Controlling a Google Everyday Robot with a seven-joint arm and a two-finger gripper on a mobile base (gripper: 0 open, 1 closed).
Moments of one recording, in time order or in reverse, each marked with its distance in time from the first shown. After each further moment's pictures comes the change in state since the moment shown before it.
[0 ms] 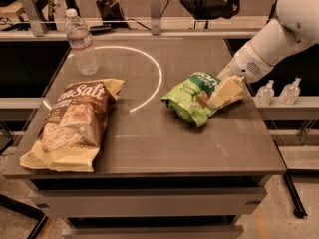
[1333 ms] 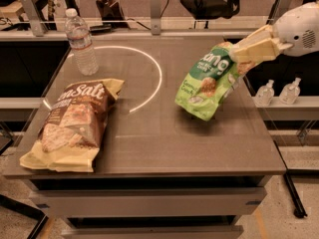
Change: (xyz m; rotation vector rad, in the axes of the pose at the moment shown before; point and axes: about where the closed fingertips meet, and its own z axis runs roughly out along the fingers) arm -0.048 0.023 -0.122 0.057 -0.458 -0.084
